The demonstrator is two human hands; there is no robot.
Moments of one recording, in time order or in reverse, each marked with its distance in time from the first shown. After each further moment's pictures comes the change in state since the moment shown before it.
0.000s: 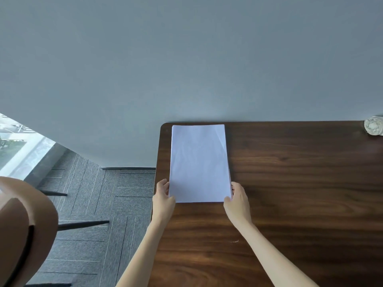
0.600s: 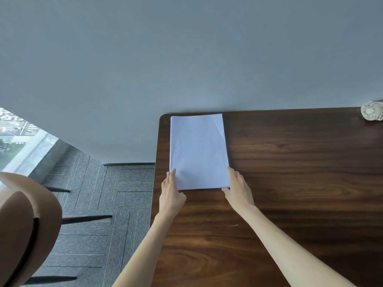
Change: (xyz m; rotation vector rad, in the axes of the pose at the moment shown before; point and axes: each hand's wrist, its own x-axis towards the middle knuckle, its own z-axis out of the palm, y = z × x) left_hand -0.020 -0.012 0.018 0.520 -0.103 0.188; right_hand -0.006 0.004 -0.012 -0.400 -0.039 -0.246
